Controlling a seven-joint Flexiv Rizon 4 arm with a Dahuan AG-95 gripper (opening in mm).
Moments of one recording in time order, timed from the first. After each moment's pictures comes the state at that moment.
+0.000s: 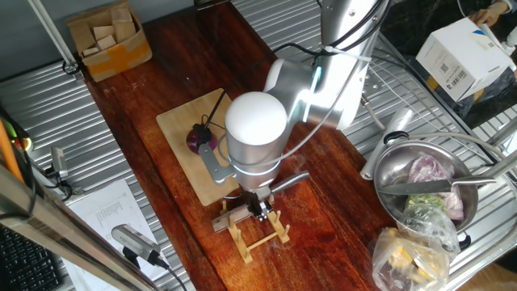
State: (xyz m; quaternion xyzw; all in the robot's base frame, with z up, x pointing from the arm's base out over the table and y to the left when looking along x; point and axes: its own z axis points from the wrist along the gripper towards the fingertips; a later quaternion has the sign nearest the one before) arm 0.479 0.292 0.084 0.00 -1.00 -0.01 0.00
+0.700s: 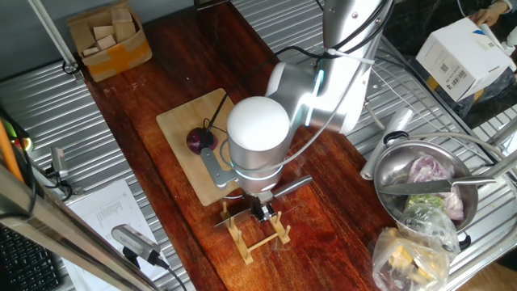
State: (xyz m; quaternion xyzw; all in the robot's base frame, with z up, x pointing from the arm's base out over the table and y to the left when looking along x) arm 0.474 0.300 0.086 0.00 -1.00 0.00 0.00
